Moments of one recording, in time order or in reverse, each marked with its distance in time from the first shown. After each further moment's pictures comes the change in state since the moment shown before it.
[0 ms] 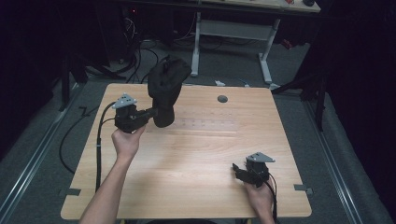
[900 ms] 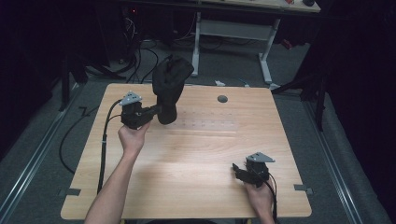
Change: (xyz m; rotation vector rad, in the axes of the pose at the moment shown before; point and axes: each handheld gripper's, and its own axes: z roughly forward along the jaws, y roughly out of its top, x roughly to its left) left arm 0.009 -0.001 0.024 -0.012 0.002 -0.003; right arm 0.000 0.000 0.000 -0.002 0.001 -0.001
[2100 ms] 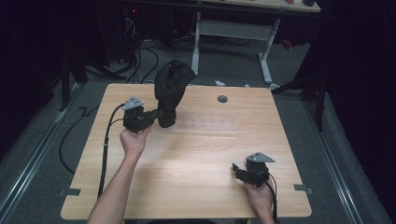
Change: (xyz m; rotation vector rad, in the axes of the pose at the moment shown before) left arm 0.003 -0.019 0.008 0.026 0.007 -0.003; right arm 0.000 0.000 0.000 0.000 -0.001 -0.001
